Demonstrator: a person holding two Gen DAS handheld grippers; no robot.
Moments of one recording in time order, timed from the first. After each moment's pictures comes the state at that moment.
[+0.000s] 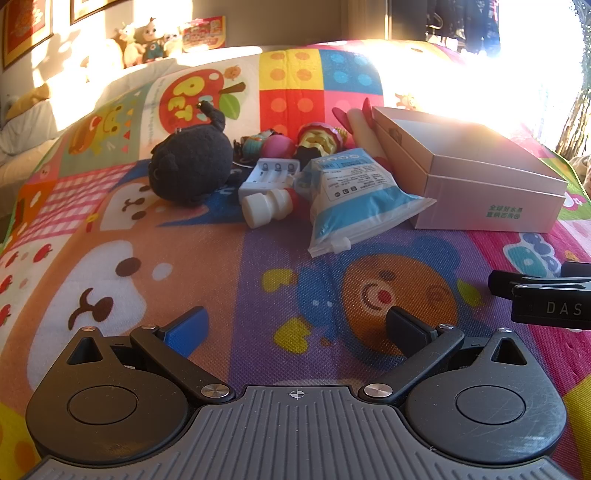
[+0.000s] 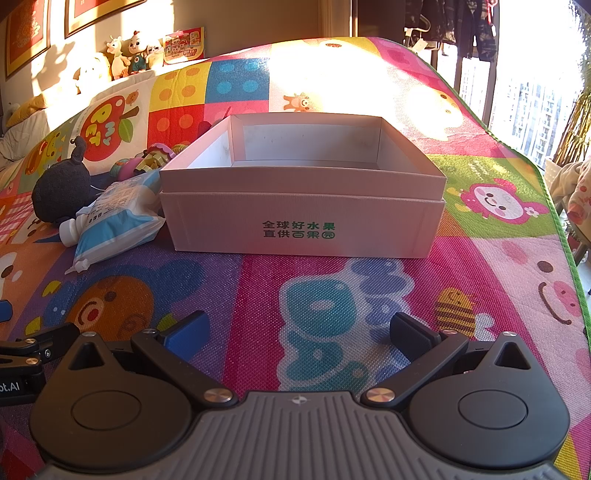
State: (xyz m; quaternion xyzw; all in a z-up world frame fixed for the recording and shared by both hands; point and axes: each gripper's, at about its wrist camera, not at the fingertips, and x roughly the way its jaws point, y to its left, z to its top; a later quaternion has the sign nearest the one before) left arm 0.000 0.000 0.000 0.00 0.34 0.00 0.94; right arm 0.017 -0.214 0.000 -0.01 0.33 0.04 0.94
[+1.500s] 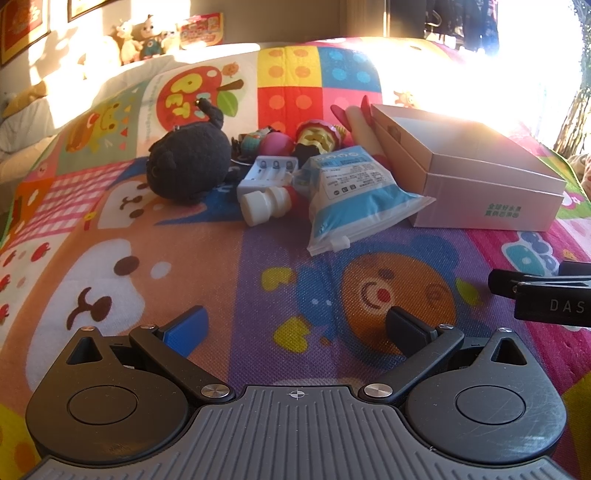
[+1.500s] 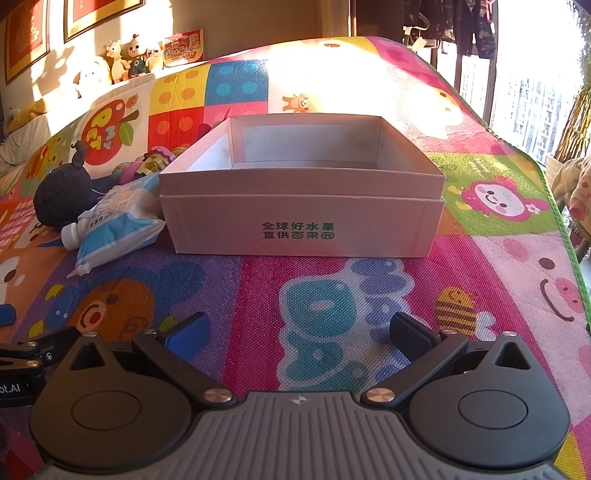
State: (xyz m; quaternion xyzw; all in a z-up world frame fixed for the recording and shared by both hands) left arm -0.001 0.001 0.004 0.01 0.35 0.00 0.94; right arm 0.016 -0.217 -0.001 0.00 0.33 0.04 0.94
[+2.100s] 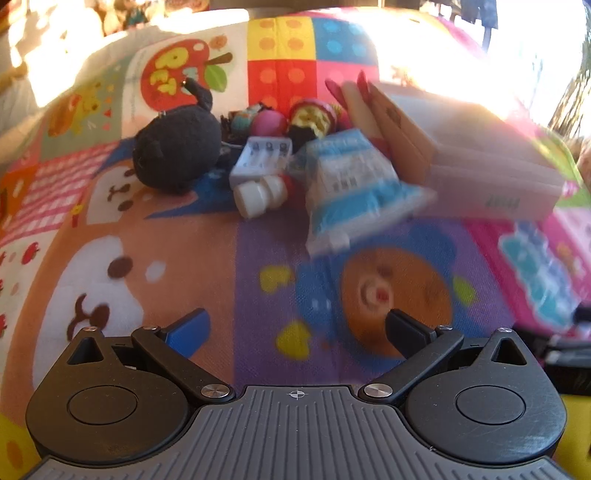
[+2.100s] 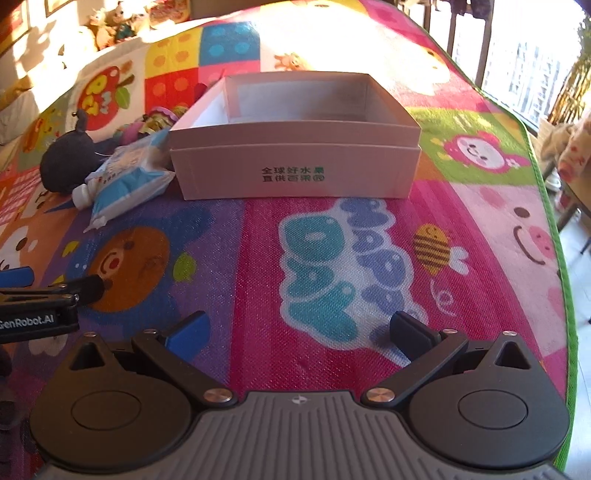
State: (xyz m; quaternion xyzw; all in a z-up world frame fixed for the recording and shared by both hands) left arm 0.027 0.014 0.022 -0.01 0.41 -0.03 0.91; right arm -0.009 -0.214 0.012 0.00 0.42 0.02 0.91
